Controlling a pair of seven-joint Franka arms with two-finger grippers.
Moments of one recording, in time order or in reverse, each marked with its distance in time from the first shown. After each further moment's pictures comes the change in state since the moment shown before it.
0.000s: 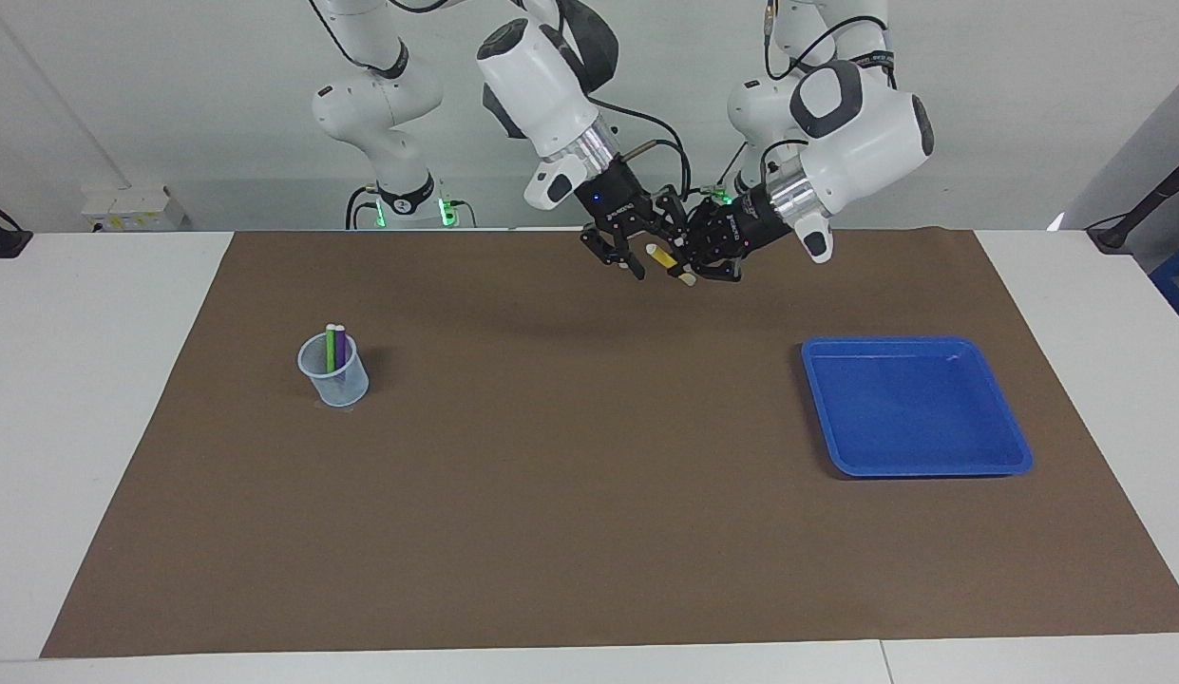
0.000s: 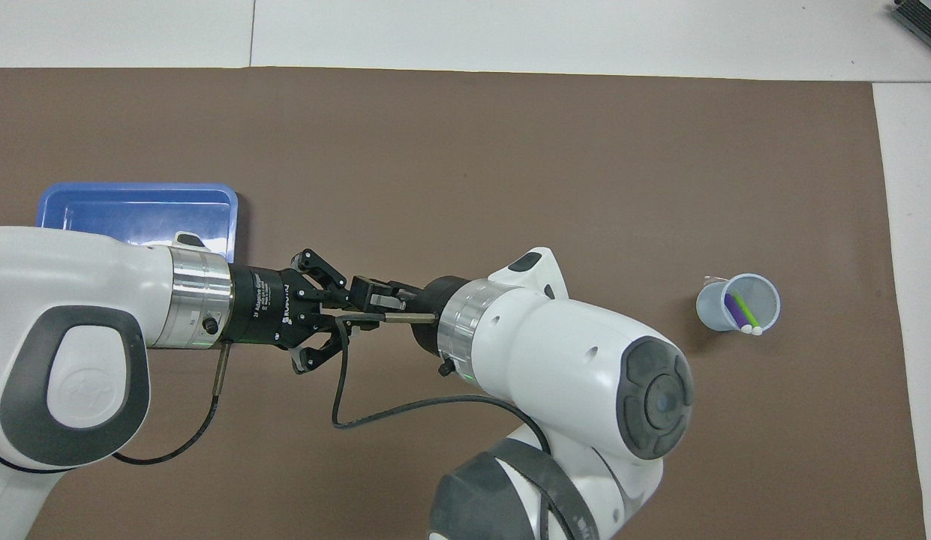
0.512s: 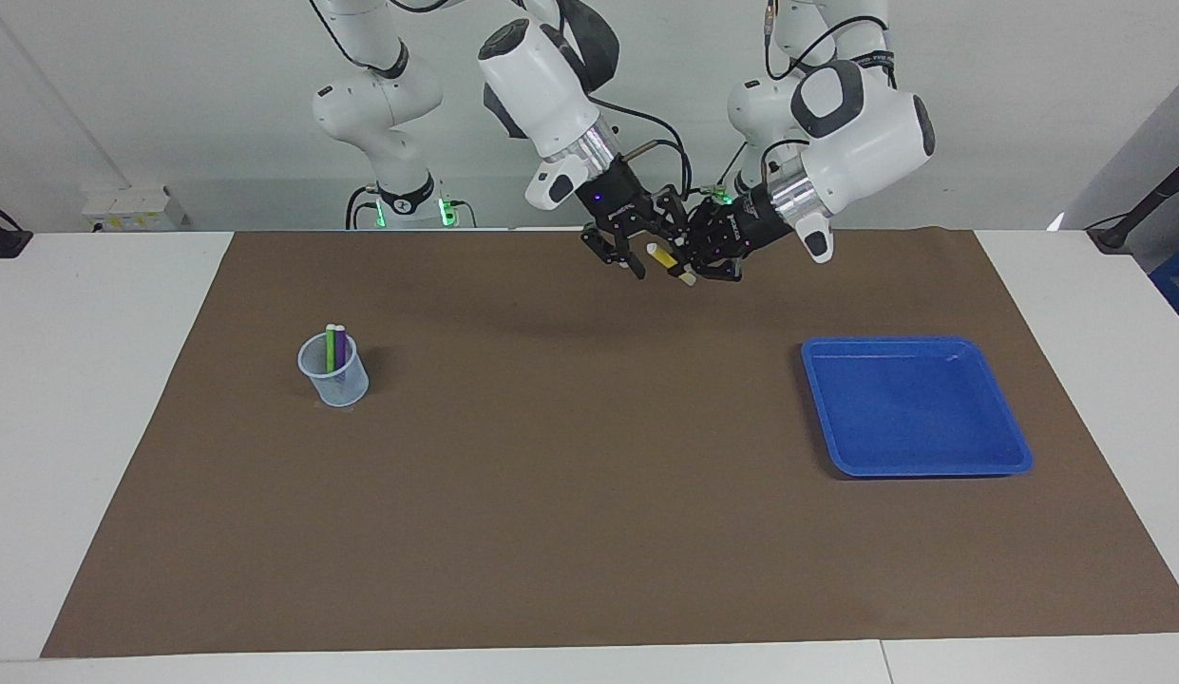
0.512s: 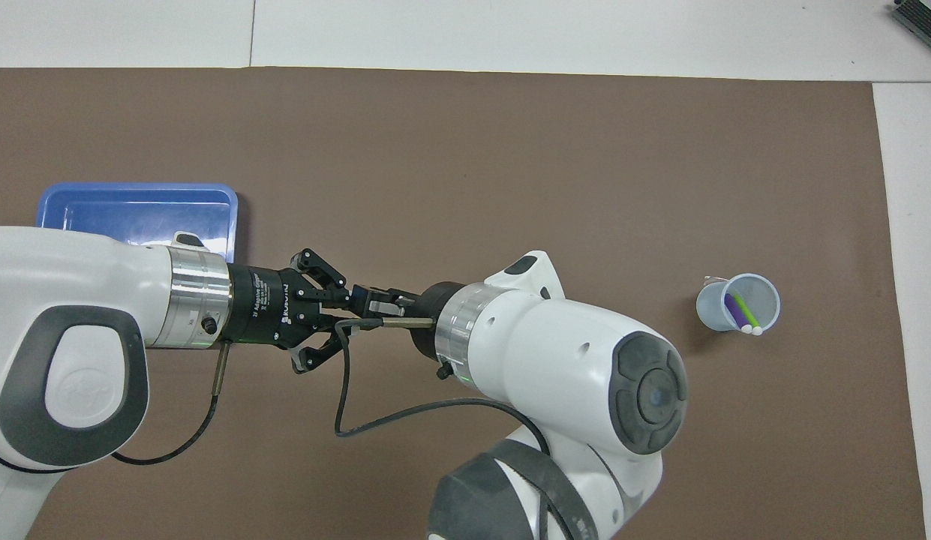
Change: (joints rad) left arm 0.000 -0.001 0.002 0.000 -0.003 -0.002 0.000; right arm 0.001 0.000 0.000 0.001 0.000 -0.046 -0.005
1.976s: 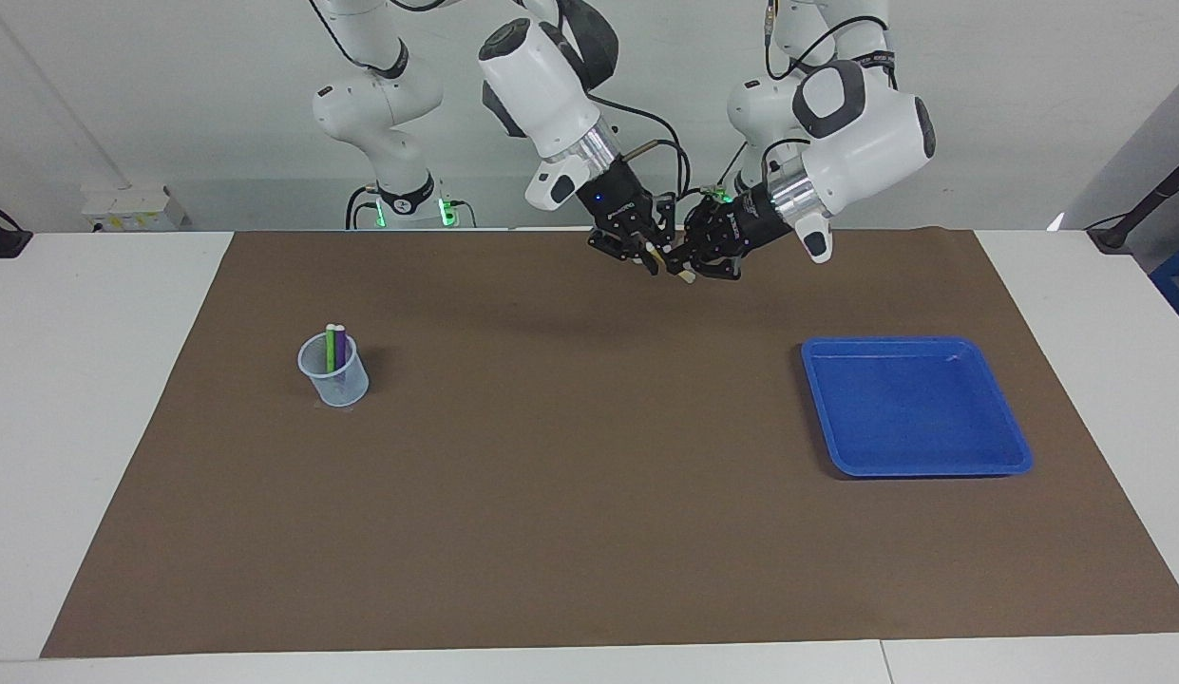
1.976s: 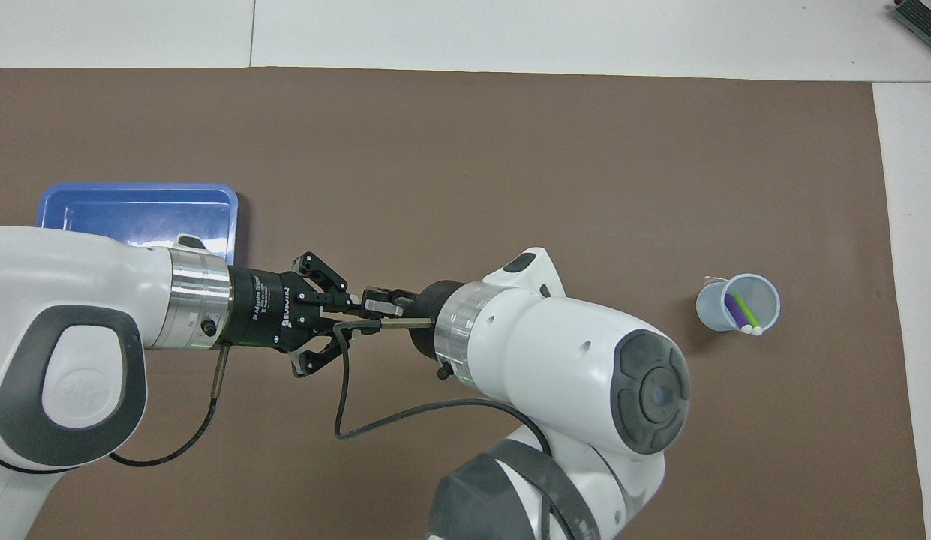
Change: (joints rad) left arm 0.001 -0.002 0.002 -0.001 -0.009 -0.020 0.003; right arm 0.000 0.000 -0.002 0.012 -0.003 -0.007 -0.015
